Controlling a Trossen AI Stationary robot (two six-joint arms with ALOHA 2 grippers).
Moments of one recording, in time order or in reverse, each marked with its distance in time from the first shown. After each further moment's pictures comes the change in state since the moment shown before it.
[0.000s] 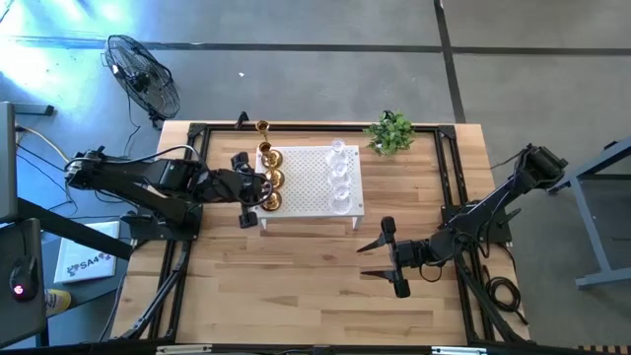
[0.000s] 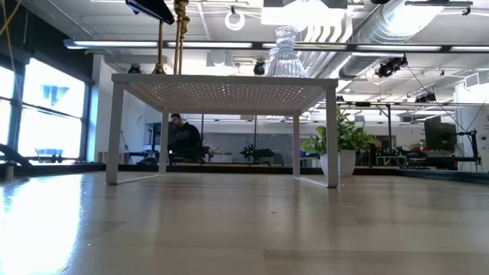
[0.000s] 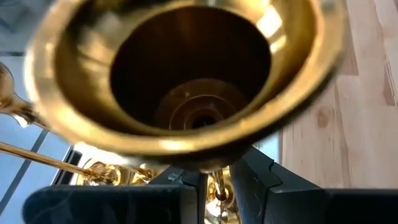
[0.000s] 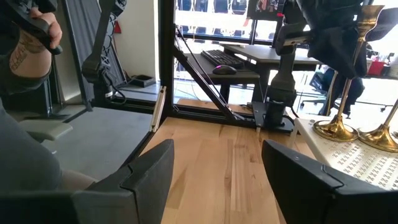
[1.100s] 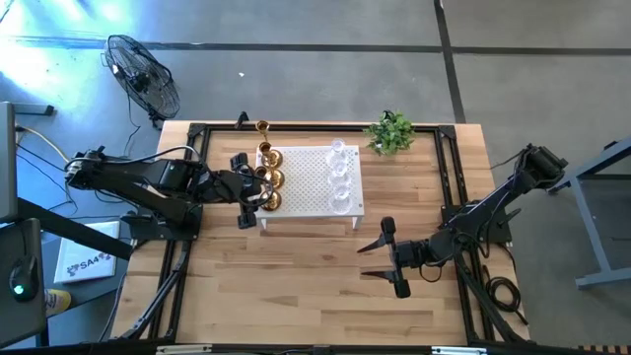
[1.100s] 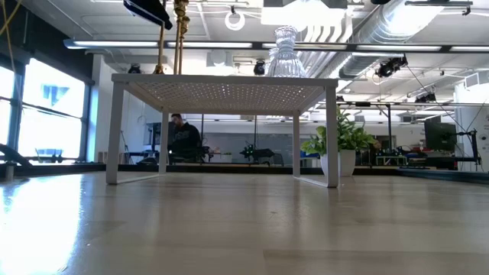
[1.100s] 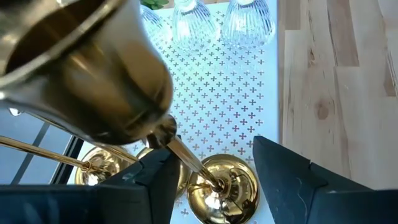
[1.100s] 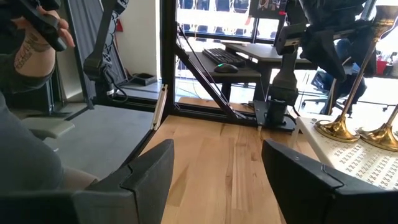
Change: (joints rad) left arm -0.002 0.000 0.000 -0.030 0.003 -0.006; right arm 0.000 0.000 0.000 -0.008 -0.007 0.000
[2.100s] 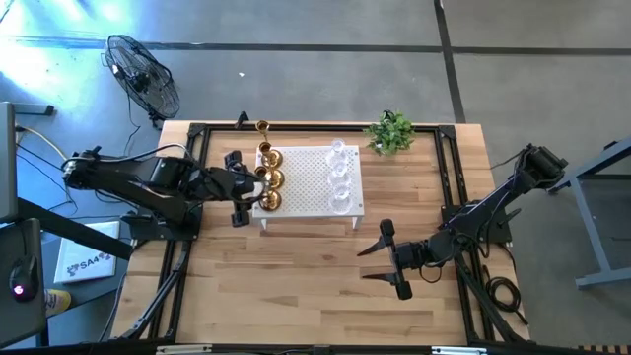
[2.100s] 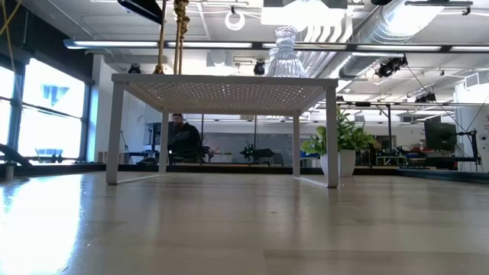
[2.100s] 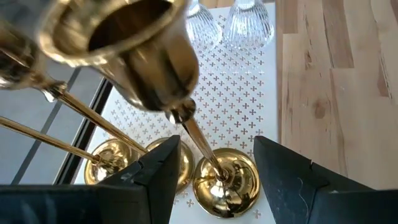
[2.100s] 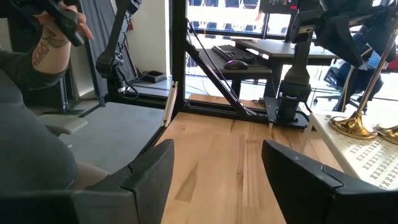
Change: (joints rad) left arm 0.000 -0.048 -0.001 -0.032 0.004 0.006; right arm 0.000 0.000 0.000 -0.014 -0.042 0.023
